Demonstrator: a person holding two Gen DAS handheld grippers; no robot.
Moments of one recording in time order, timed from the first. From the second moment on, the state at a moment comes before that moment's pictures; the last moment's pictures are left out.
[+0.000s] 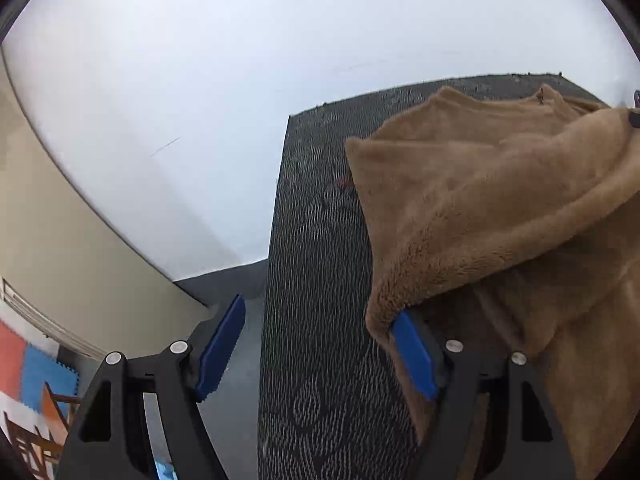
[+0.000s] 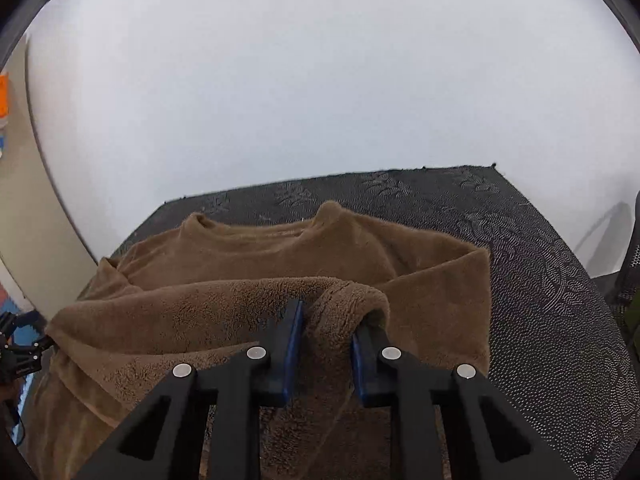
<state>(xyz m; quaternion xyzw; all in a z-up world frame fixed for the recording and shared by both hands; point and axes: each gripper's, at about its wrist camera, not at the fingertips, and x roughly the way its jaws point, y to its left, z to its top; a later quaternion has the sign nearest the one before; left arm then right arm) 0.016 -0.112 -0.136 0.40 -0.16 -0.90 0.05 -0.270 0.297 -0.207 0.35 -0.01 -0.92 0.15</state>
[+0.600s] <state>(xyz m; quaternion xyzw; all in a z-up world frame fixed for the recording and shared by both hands) -0.063 -0.157 -0.084 0.44 0.13 -0.88 -0.10 -0.276 0.307 -0.236 0.41 -0.06 -0.90 0.16</state>
